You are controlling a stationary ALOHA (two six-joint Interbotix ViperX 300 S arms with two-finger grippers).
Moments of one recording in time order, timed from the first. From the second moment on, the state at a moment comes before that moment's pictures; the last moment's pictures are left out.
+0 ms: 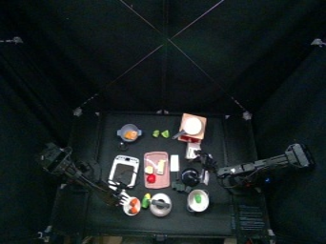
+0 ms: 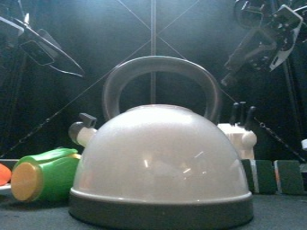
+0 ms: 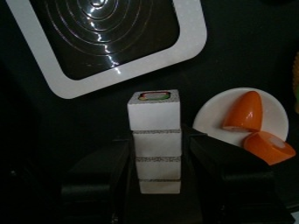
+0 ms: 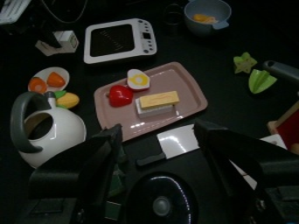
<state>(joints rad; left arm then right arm) -0.58 -0.08 0.63 0.20 1.13 -1.73 0.20 -0.69 1.02 -1.27 0.38 1.53</state>
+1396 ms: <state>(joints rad) -0.27 -0.20 0.67 0.26 1.09 -1.64 0.20 -0.68 1.03 -1.27 0.38 1.53</state>
